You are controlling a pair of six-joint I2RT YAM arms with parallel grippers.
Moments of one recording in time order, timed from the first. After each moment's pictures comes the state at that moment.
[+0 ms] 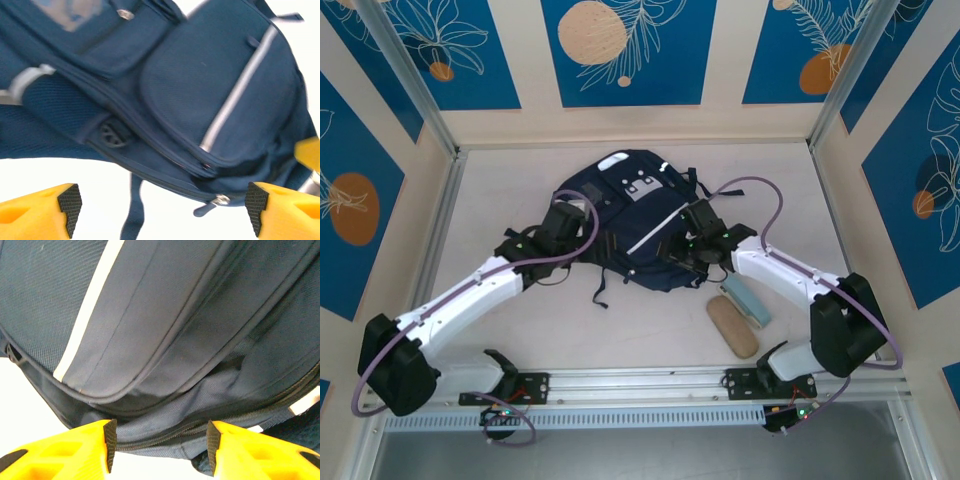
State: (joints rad) left arm -0.64 1.22 0.97 -0.54 -0.12 -0.59; right arm 0.61 1.42 0.97 -0.57 -0.11 0.87
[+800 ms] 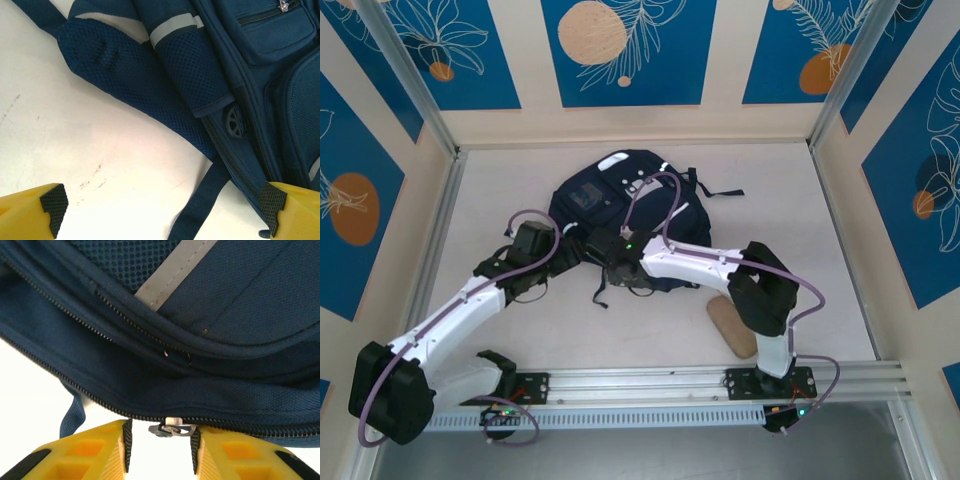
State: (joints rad) left arm -0.45 1.09 0.70 -0.50 -0.07 -0.83; right arm 1.02 1.91 1.45 -0.89 0.27 1.09
